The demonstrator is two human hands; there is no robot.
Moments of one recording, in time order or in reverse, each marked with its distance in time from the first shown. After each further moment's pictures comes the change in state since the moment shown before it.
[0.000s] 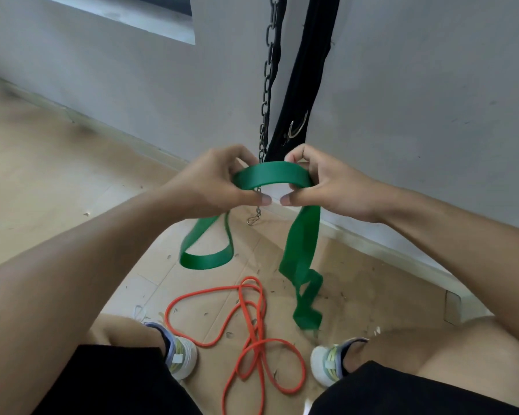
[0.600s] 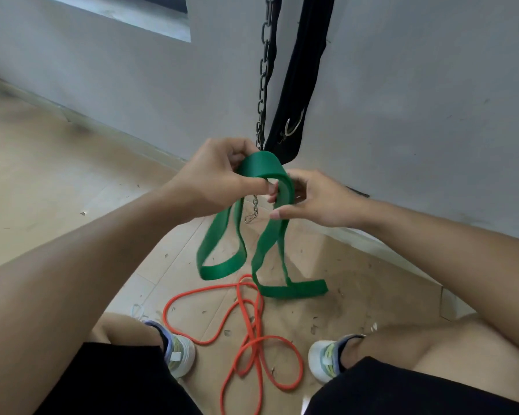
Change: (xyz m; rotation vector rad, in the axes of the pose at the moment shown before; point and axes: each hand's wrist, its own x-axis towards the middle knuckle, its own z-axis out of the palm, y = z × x) left_hand -0.001 0.005 0.008 -0.286 0.030 0.142; right_hand 0.007 0.027 0.015 -0.194 0.074 0.051
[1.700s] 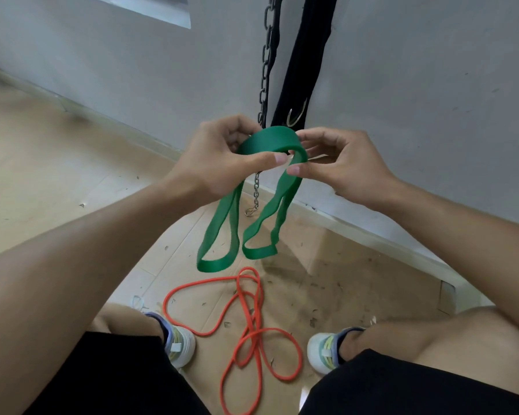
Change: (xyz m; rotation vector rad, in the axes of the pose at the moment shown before) left_hand 0.002 0.001 0.005 -0.048 0.151 0.082; right_hand -0.007 -0.007 -0.026 0.149 0.320 -0.186
